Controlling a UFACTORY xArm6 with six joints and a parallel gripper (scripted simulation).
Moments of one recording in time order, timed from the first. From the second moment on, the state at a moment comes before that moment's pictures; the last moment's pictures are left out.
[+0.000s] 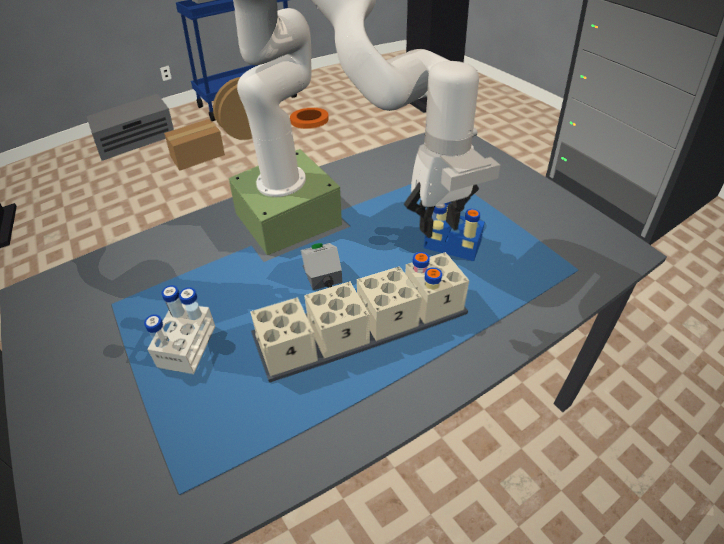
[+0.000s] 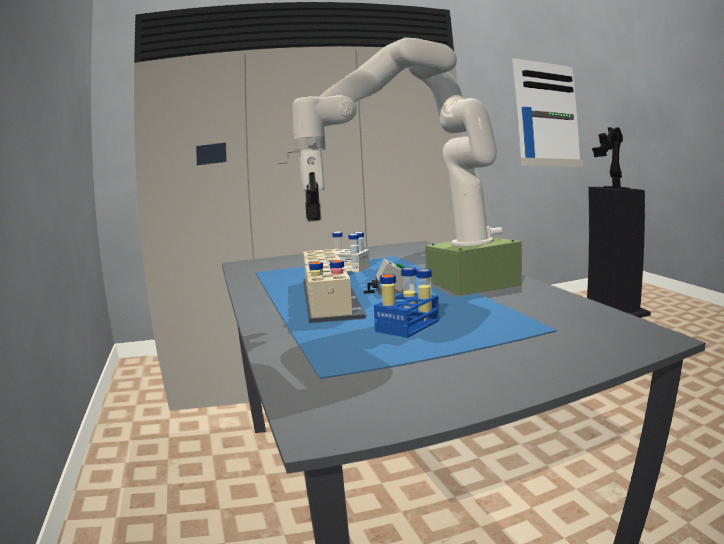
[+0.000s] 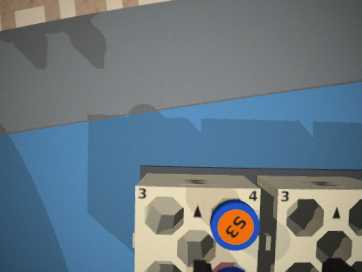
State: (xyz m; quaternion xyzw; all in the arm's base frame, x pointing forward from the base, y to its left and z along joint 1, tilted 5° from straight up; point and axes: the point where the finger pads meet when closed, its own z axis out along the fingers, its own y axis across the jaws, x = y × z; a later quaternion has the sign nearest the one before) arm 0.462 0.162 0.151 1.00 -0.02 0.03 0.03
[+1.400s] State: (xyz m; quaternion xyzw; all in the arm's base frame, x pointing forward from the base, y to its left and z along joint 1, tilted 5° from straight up) arm 0.357 0.314 0.135 0.94 0.35 0.02 0.04
